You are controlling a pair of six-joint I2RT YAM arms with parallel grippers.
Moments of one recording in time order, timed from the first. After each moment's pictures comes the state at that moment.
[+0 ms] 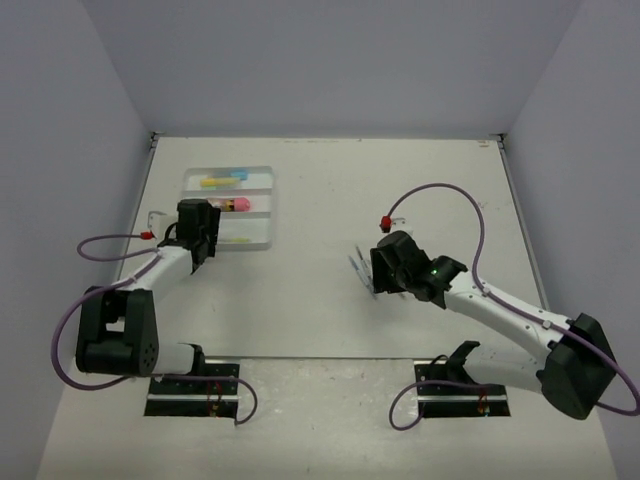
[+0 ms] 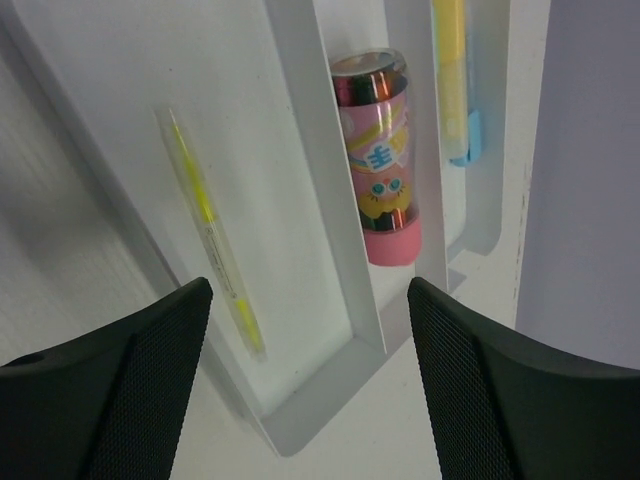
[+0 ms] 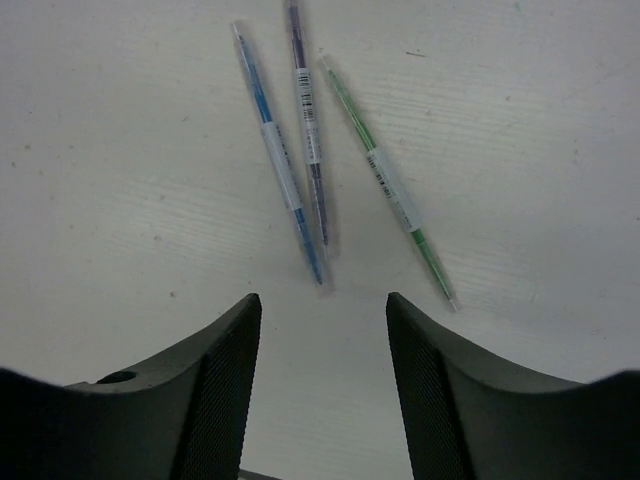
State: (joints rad) left arm -0.07 1.38 0.68 -0.08 -0.37 -1.45; right arm 0.76 1.12 0.73 -0.54 0.26 0.54
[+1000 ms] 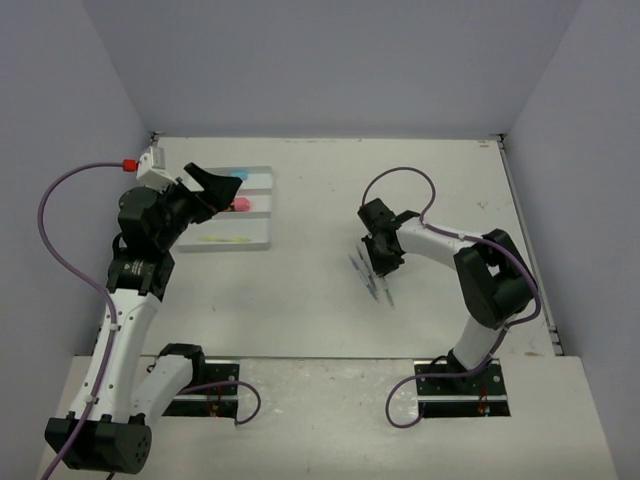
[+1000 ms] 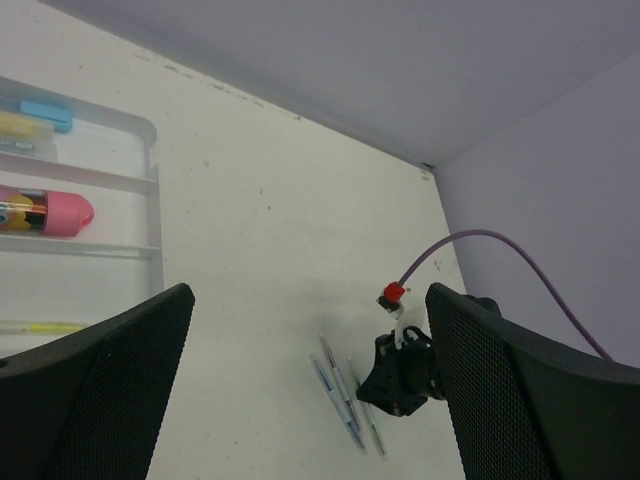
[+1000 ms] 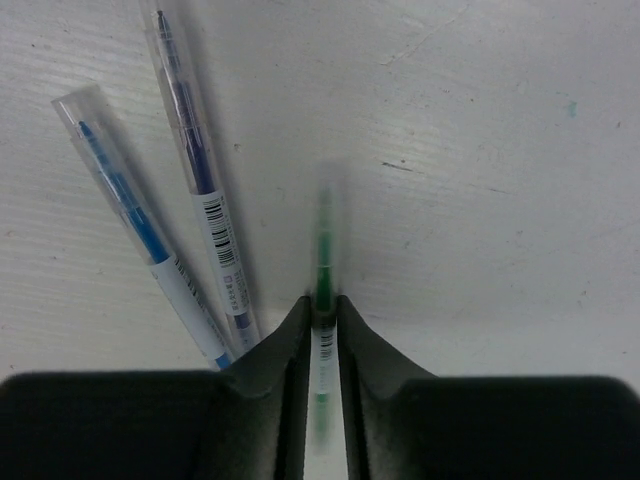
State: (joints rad) left arm -0.07 0.87 0.92 -0.20 0.26 -0.71; right arm 0.56 1.75 1.06 -0.63 0.12 0.30
